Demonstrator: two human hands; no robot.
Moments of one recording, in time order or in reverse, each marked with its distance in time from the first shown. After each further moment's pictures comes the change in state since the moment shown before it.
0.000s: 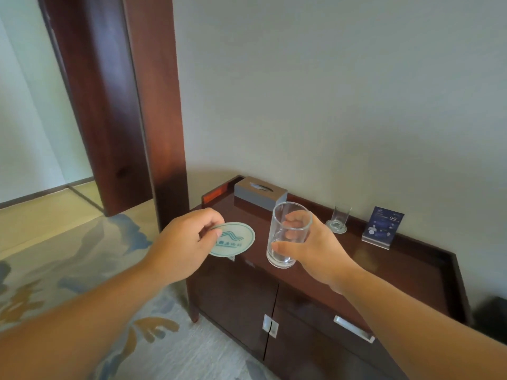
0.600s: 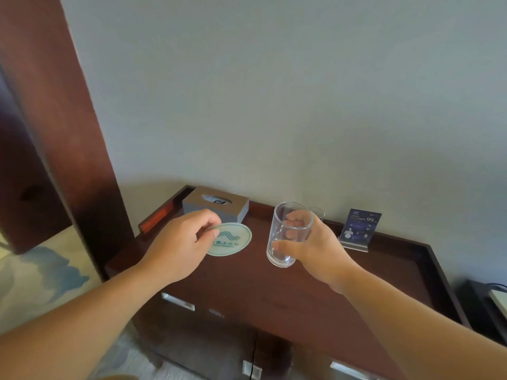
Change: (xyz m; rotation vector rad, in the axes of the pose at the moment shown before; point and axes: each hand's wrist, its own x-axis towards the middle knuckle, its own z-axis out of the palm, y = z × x) left_hand 0.188 -0.071 0.110 -0.057 -0.155 0.161; right_hand 0.141 0.070 -0.051 0.028 0.217 0.169
